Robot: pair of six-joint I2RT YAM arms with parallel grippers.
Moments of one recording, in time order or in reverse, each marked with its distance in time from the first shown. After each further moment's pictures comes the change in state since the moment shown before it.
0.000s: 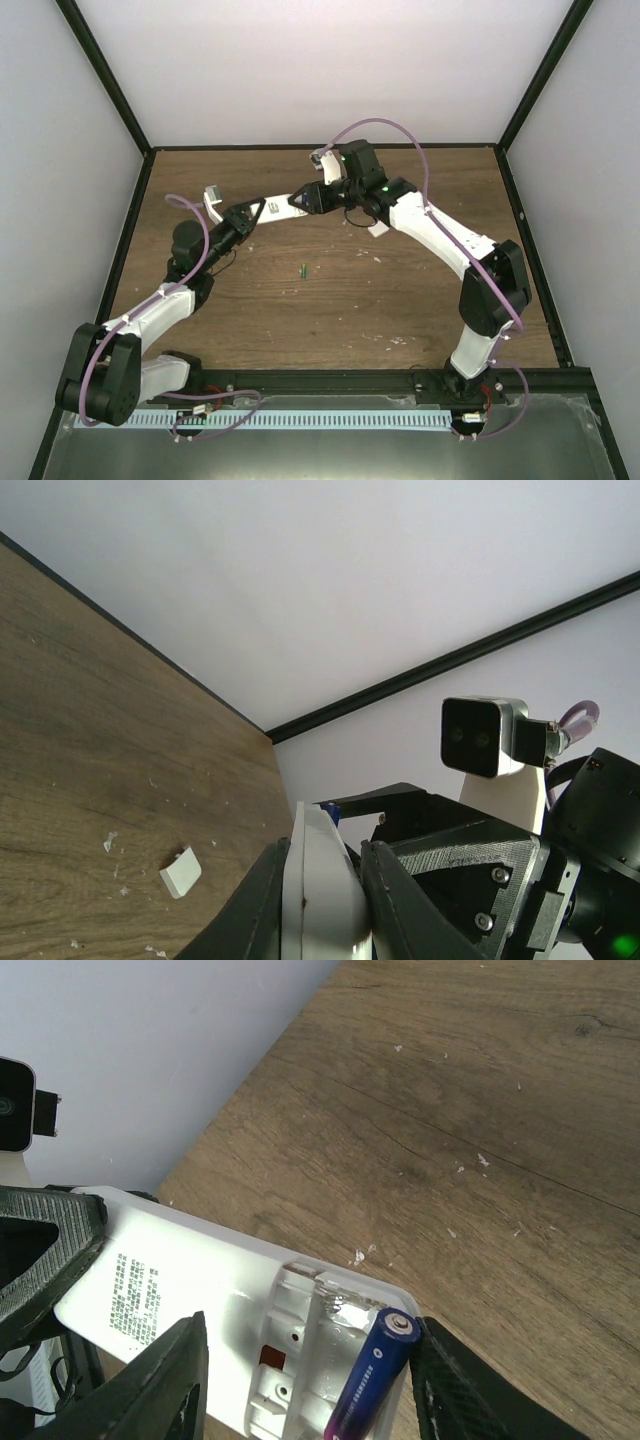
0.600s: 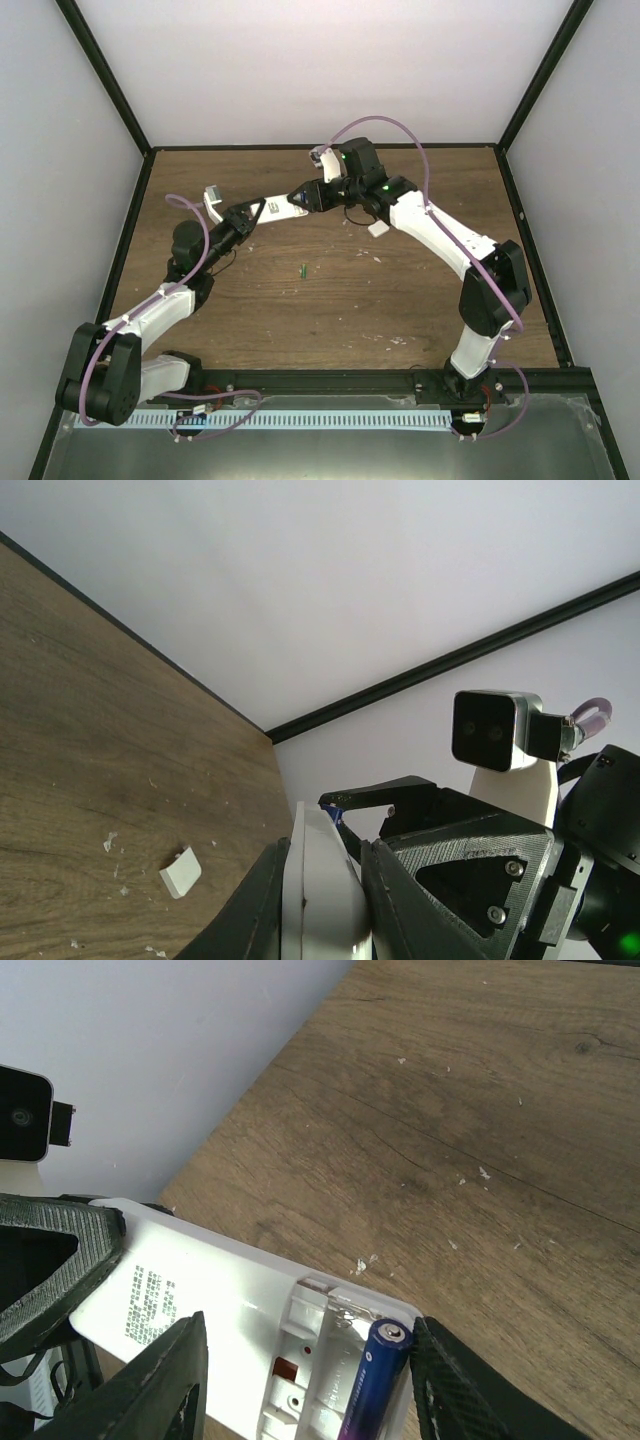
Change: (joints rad) left arm 0.000 0.001 0.000 0.002 0.000 0.000; right arm 0.000 0.000 0.015 0.003 -0.001 -0.009
